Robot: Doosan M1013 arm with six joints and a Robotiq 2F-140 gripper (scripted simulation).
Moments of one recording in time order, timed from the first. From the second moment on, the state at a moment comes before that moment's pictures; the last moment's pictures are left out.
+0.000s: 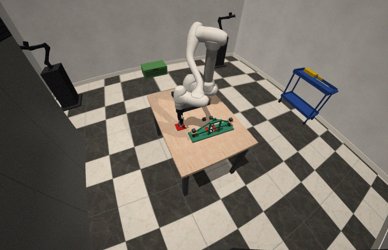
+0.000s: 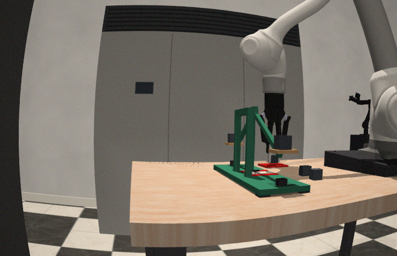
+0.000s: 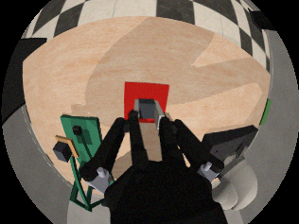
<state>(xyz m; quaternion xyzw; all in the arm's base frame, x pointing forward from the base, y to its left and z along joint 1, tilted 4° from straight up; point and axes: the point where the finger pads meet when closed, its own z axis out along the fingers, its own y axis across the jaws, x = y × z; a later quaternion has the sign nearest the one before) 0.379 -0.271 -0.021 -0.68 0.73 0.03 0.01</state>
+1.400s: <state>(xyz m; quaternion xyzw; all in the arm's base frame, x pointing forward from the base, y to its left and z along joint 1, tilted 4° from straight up) 0.379 -0.271 -0.025 -0.68 0.73 0.03 0.01</state>
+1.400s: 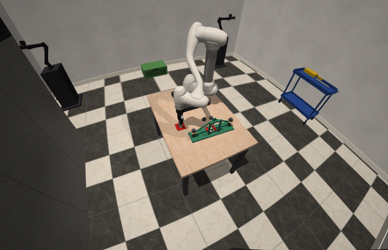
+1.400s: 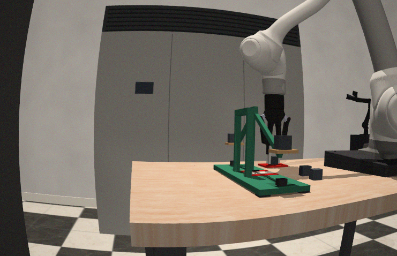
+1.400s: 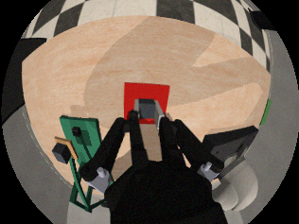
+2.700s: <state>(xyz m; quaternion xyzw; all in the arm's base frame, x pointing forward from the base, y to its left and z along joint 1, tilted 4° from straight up) 0.379 -0.271 -0.026 -0.68 0.73 0.03 0.01</state>
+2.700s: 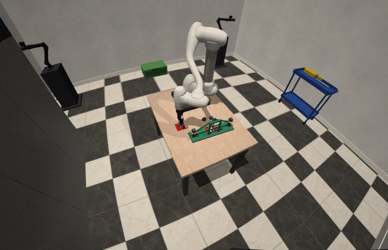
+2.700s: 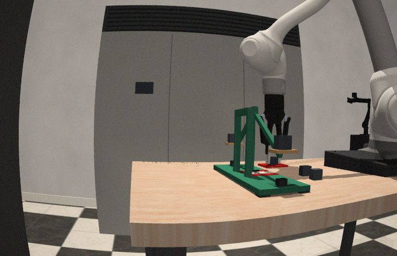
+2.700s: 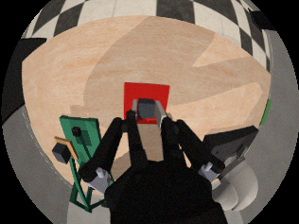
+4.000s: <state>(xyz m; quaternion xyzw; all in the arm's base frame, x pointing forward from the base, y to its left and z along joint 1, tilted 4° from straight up) 0.379 -0.272 0.042 -0.68 0.73 0.03 0.02</state>
